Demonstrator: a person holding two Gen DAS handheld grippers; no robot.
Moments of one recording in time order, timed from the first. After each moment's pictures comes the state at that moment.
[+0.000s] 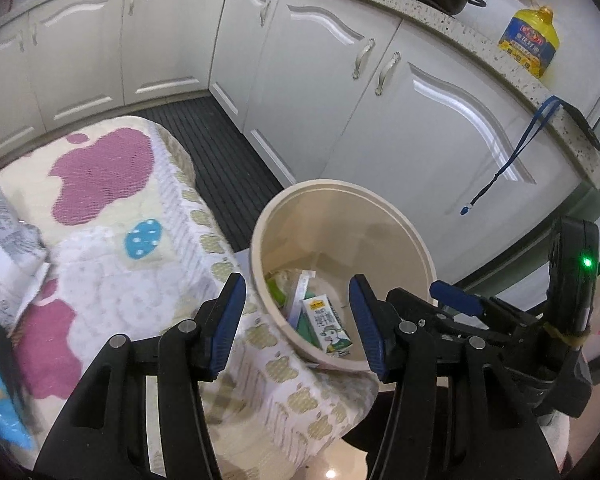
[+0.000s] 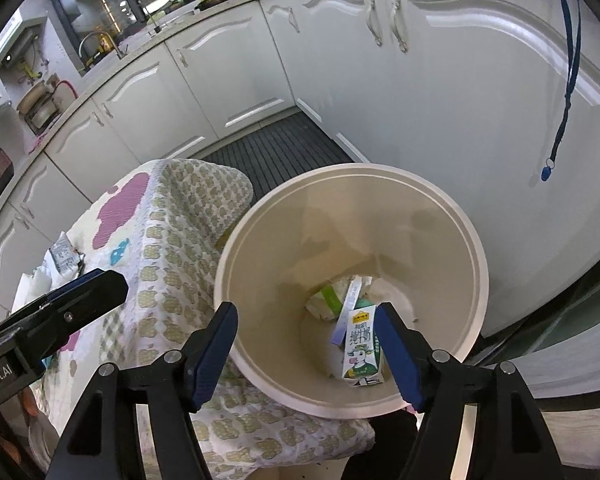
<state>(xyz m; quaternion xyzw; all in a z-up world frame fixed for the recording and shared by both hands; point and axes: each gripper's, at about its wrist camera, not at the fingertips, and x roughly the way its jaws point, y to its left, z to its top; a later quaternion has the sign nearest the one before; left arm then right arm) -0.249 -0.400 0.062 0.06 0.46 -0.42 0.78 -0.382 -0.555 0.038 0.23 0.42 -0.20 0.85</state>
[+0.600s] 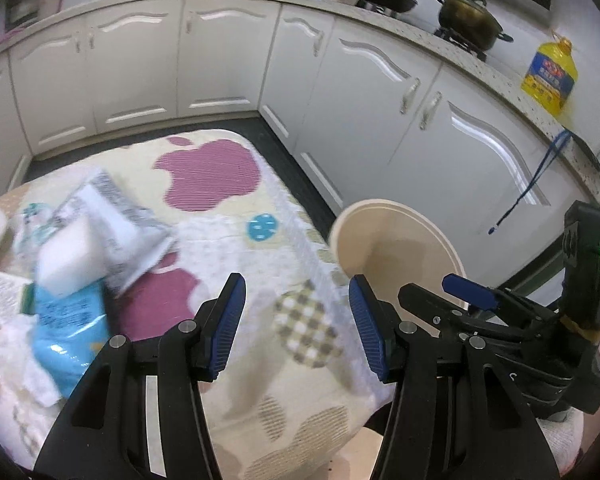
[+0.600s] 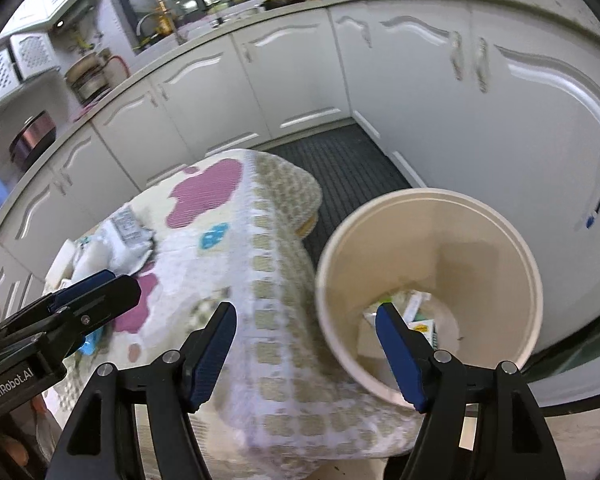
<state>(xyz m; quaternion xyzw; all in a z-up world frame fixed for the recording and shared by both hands) -0.248 -0.305 0.090 0.04 0.43 -0.36 0.83 -0.351 -0.476 0.066 0.19 0.41 -0.12 0.88</state>
